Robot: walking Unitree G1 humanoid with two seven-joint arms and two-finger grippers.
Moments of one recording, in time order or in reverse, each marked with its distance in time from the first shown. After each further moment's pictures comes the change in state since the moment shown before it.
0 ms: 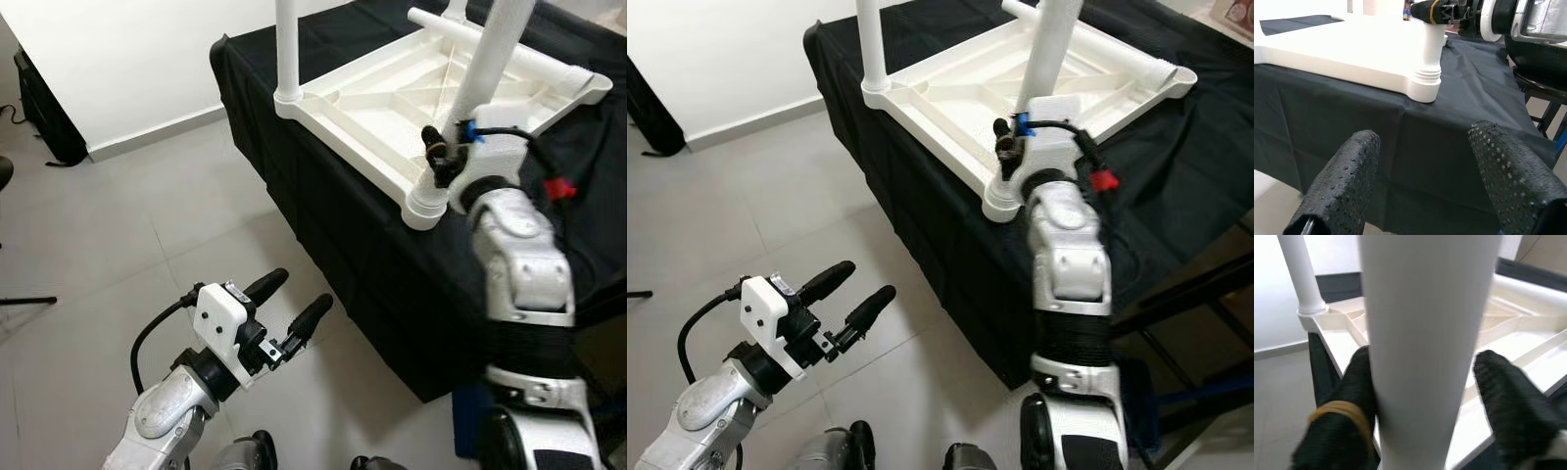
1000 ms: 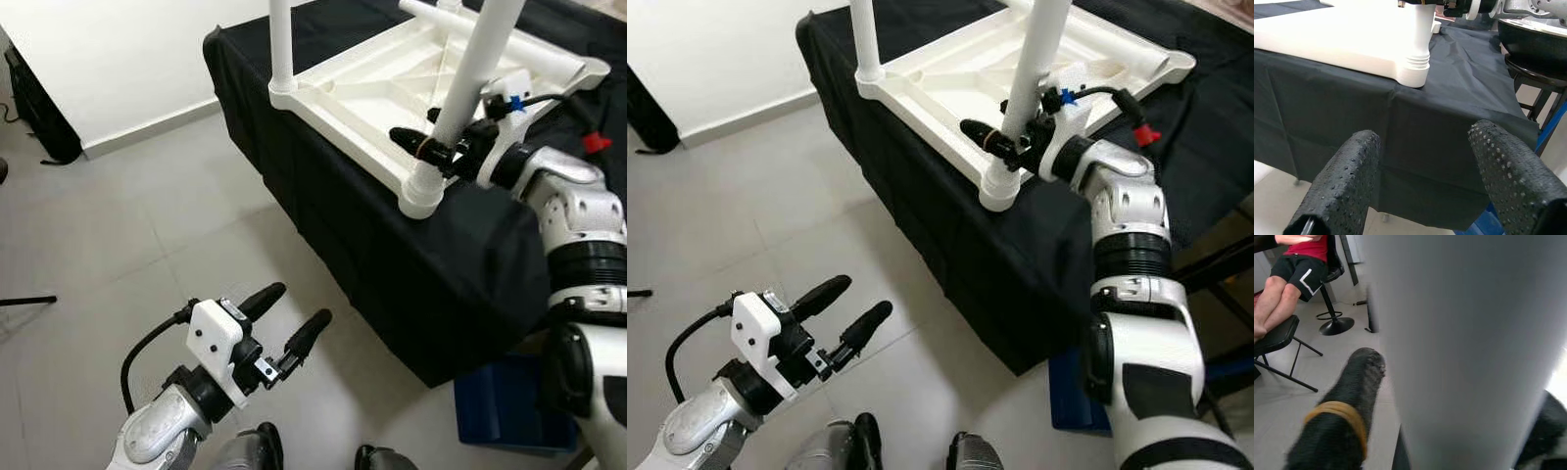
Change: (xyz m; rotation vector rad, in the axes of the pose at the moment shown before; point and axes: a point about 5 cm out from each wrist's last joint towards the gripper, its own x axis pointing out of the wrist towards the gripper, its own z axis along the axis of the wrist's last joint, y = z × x) left arm -0.014 -0.009 0.002 -0.002 0.025 -0.007; right arm 0.032 -0.032 0.020 0.003 -0.020 0.577
